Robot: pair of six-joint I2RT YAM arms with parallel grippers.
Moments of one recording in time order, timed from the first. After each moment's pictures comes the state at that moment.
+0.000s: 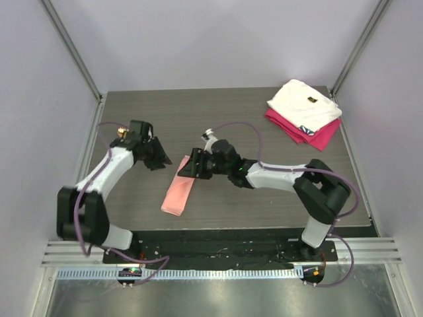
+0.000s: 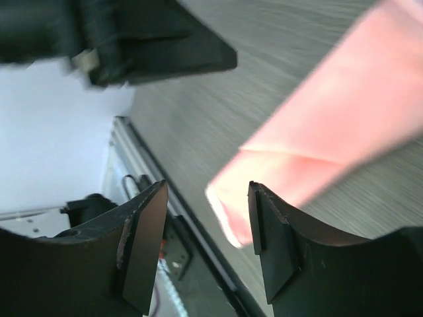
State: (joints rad) left arm -0.18 1.37 1.00 -0.63 0.17 -0.67; right arm 0.89 1.77 1.01 0.35 -0.30 0.92
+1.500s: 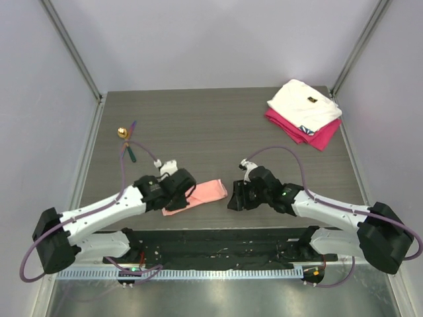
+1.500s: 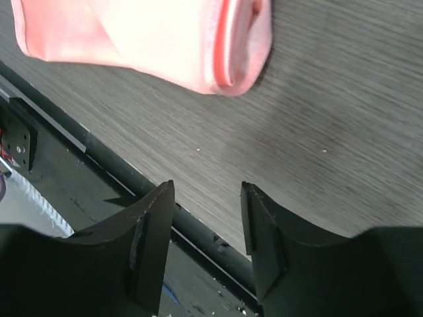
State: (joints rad) left arm -0.93 1.12 0.88 -0.88 -0.32 -1.09; right arm 0.81 1.15 0.51 -0.15 -0.19 0.60
